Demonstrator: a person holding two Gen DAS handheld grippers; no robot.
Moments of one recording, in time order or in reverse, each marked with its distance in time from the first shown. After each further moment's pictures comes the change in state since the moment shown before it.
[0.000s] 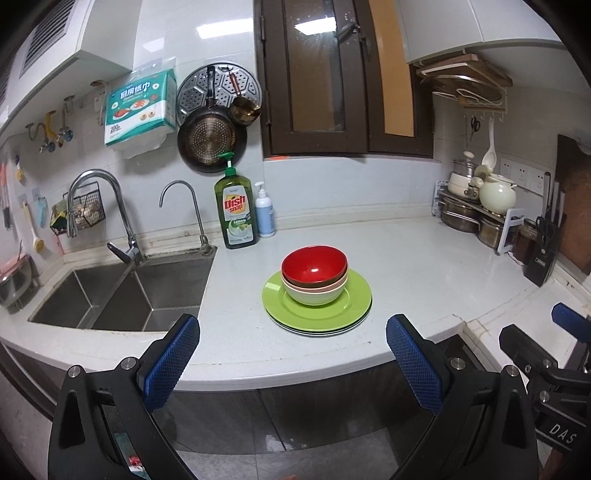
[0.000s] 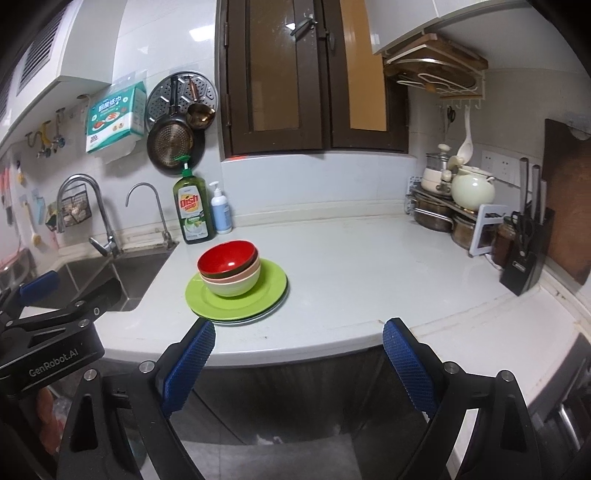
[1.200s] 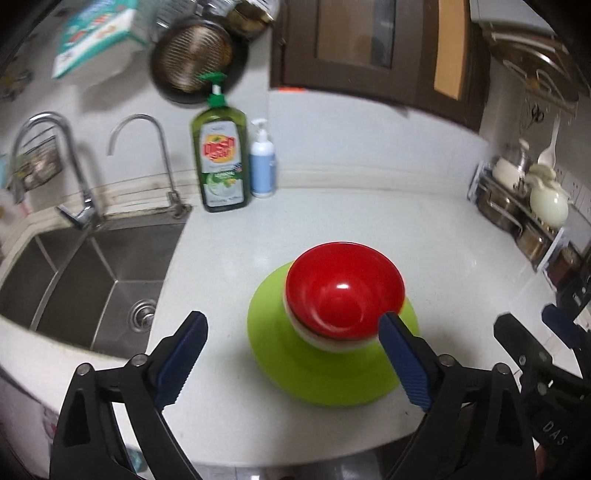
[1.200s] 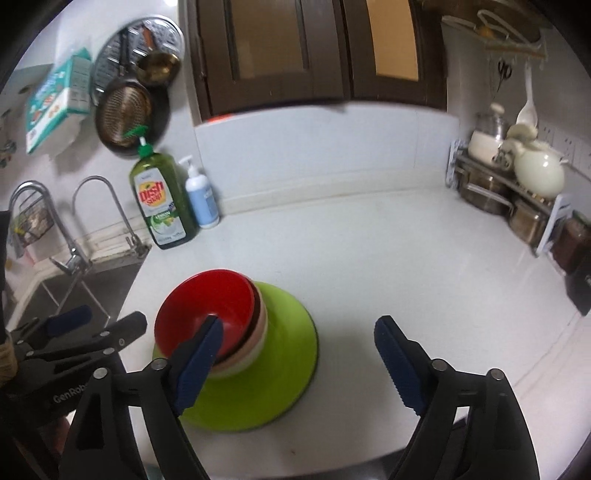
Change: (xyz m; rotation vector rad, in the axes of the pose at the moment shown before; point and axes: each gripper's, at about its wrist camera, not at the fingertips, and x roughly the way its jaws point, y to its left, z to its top) left arm 0.216 0.031 0.055 -0.123 0.234 -0.029; right arm 0.226 0.029 0.085 0.042 0.157 0.017
